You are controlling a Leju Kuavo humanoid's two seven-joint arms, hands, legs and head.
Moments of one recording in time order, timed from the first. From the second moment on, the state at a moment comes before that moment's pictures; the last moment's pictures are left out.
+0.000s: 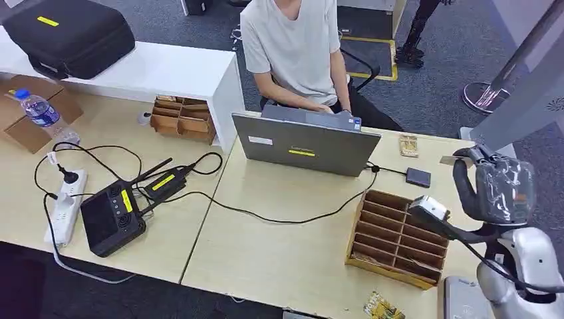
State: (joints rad) left arm -0.07 -0.24 0.89 -0.21 -1.12 -0.10 -0.20; right arm -0.32 -0.35 0.28 -1.53 1.08 -0.31 -0.11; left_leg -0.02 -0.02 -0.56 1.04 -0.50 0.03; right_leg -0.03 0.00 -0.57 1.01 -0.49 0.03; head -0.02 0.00
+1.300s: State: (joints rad) left arm -0.06 -0.23 1.02 -0.21 -1.03 -0.07 -0.19; right arm 0.46 -0.34 -0.19 -1.98 1.25 -0.41 -0.21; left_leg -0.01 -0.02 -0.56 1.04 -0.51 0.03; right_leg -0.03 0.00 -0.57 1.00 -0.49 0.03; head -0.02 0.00
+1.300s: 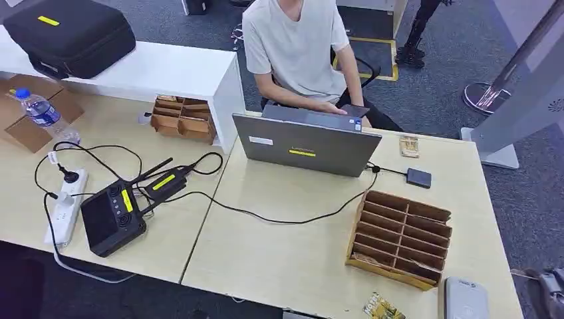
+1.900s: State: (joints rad) left arm -0.07 -0.23 1.03 -0.21 -1.06 -0.07 -0.19; right arm 0.44 -0.25 0.02 -1.79 1.22 -0.47 -0.12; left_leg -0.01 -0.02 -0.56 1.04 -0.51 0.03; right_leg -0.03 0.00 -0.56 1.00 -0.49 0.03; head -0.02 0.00
